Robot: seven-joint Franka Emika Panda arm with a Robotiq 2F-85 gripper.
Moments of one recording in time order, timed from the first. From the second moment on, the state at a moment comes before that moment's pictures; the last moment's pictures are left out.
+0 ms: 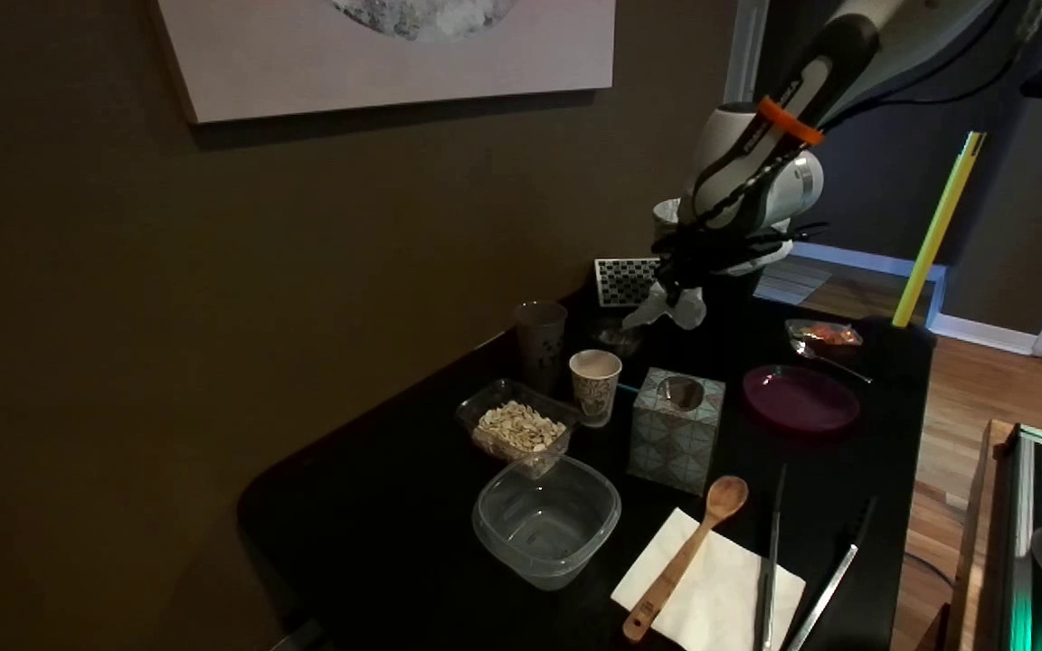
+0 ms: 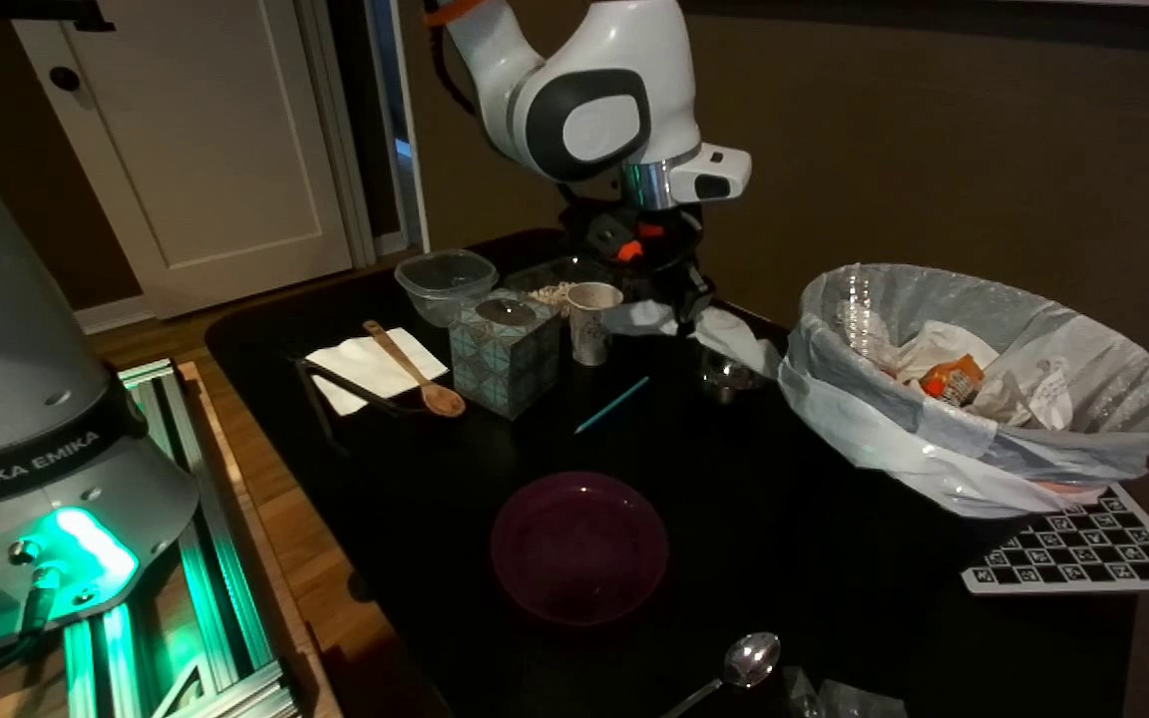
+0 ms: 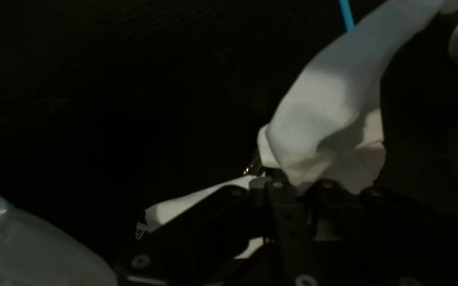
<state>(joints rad) 0.06 0.31 -0.30 -2.31 0.03 2.90 0.06</state>
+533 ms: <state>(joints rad) 0.00 -0.02 -0.24 -2.31 -0.08 2.56 0.12</state>
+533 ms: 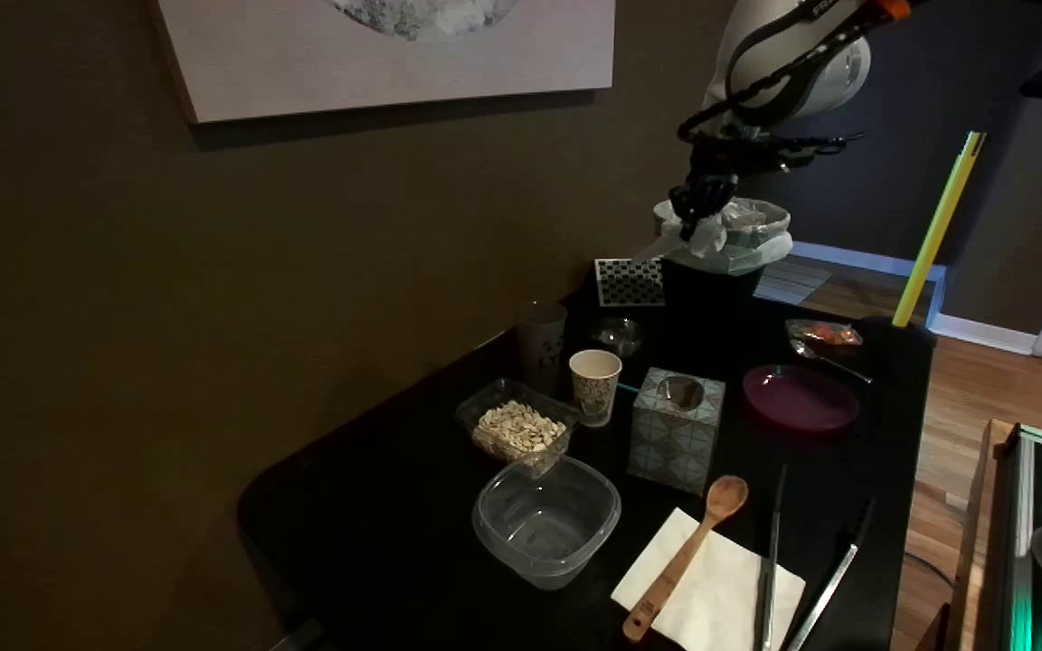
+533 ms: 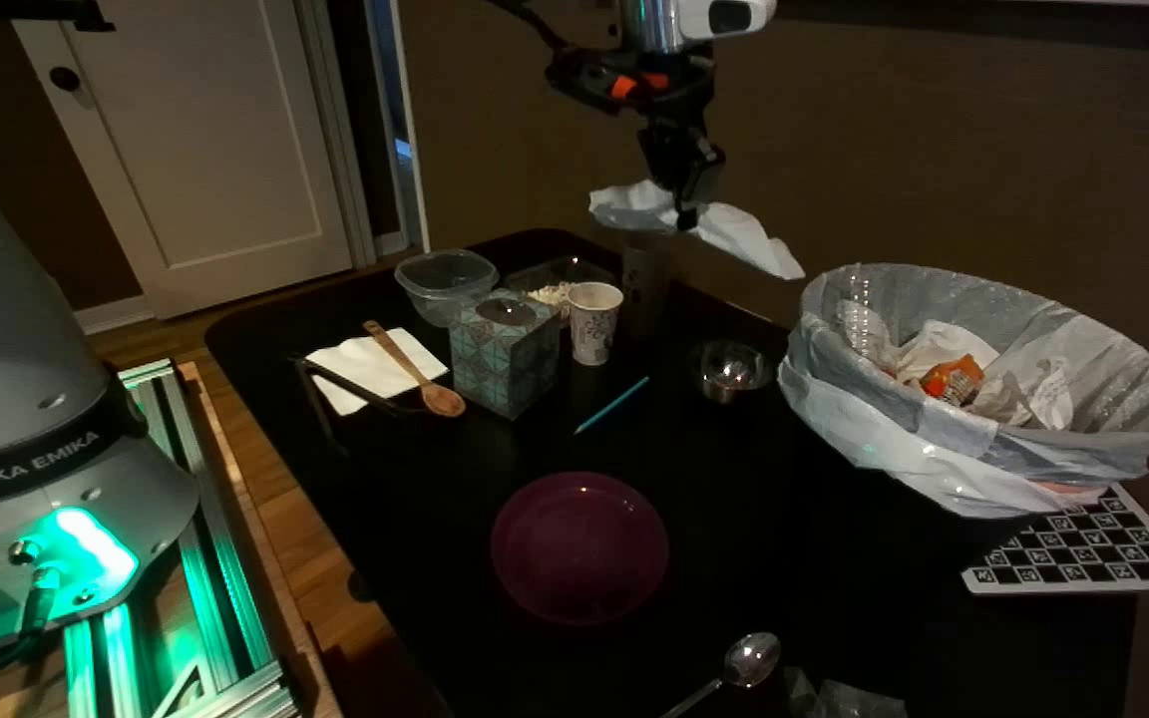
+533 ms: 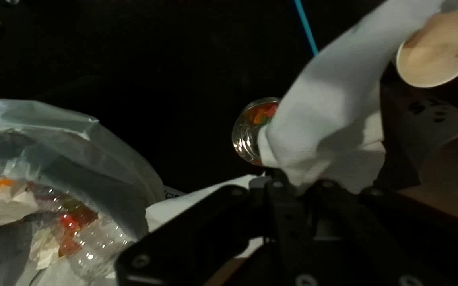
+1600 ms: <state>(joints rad) -0.29 0.13 -0.29 -2.13 -0.43 2.80 0.29</state>
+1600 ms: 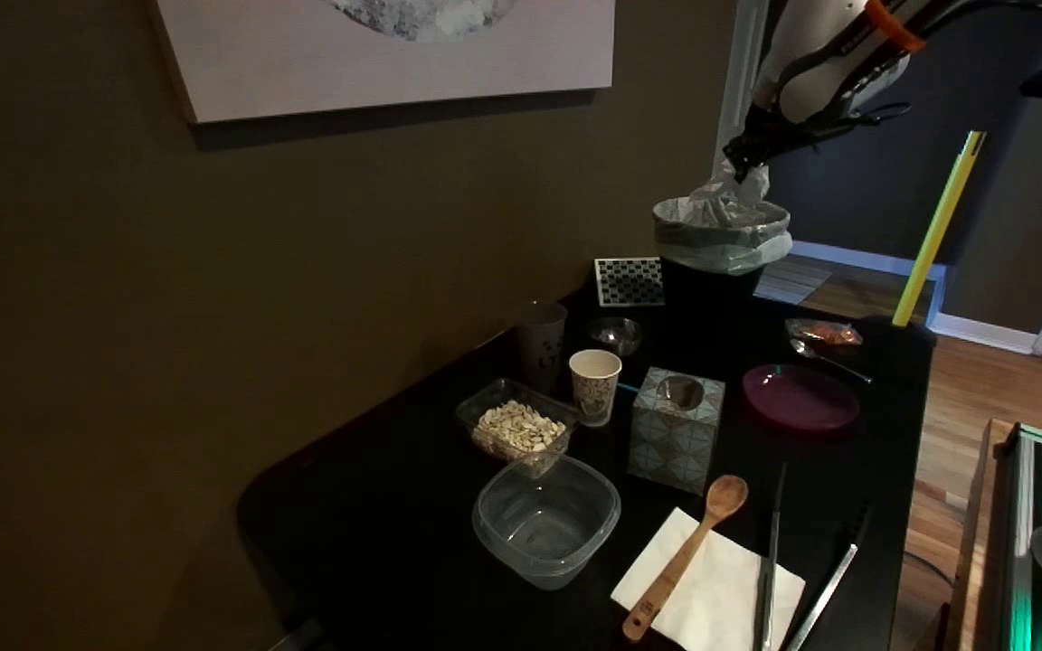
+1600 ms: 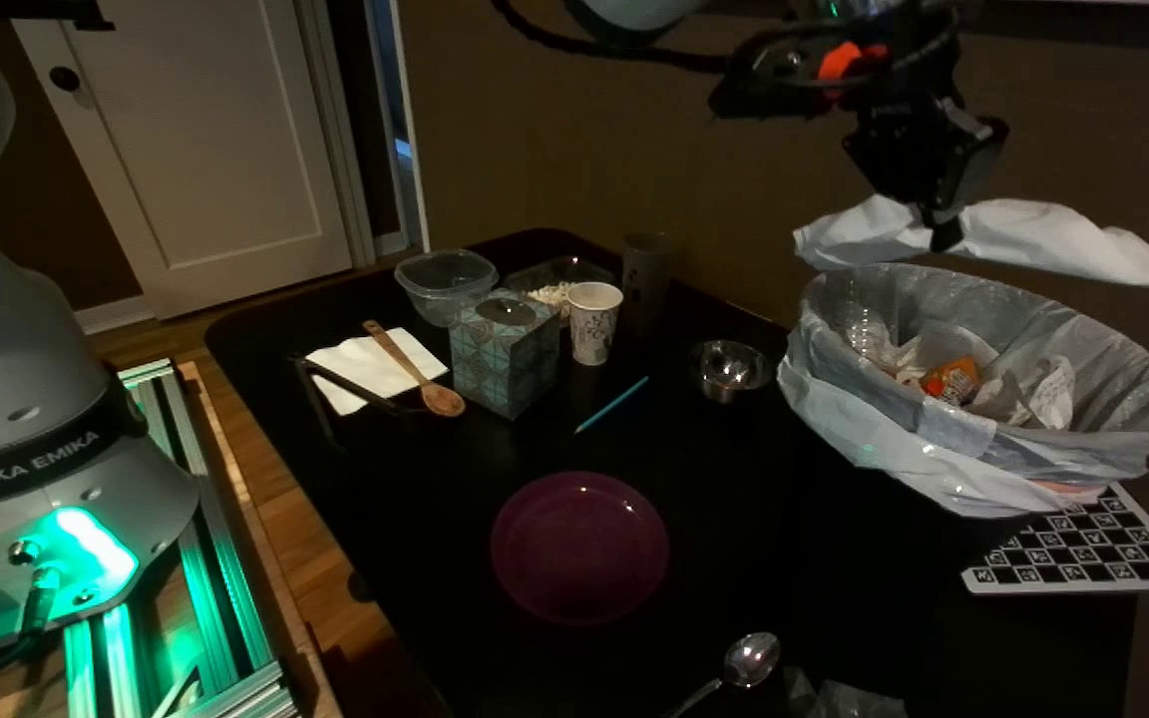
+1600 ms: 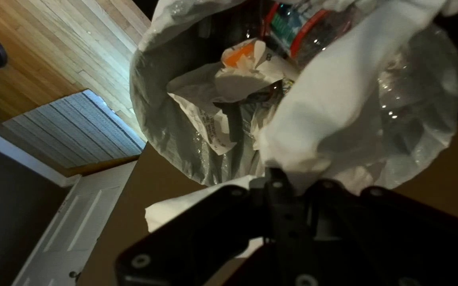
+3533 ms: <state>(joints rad) -0.14 0.34 -0.43 -1.87 -0.42 2.83 0.61</state>
